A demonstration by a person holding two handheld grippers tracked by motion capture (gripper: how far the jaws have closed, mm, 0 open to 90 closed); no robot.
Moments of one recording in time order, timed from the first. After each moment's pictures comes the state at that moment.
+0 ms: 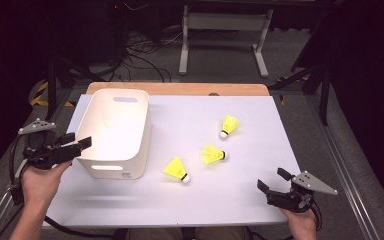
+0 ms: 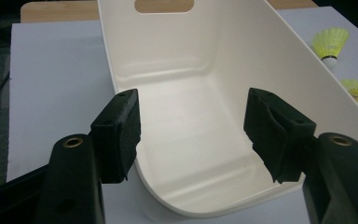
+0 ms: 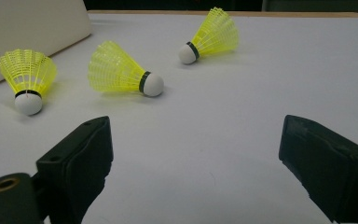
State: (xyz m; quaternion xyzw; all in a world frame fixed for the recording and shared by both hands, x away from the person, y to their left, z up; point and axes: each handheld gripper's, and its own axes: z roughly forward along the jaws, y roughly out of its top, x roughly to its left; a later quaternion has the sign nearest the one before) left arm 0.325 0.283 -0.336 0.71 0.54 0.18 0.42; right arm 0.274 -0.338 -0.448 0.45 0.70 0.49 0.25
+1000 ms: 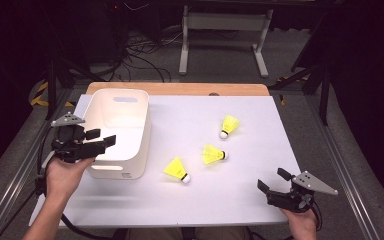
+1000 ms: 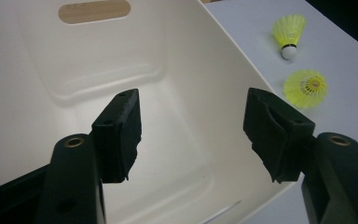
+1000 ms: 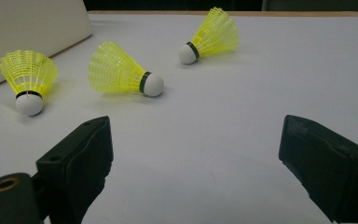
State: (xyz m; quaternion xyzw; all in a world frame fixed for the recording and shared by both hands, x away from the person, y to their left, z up) left arm 0.340 0.230 -0.327 0.75 0.49 0.15 0.42; right arm 0.273 -0.339 -0.448 0.45 0.70 0.50 0.25
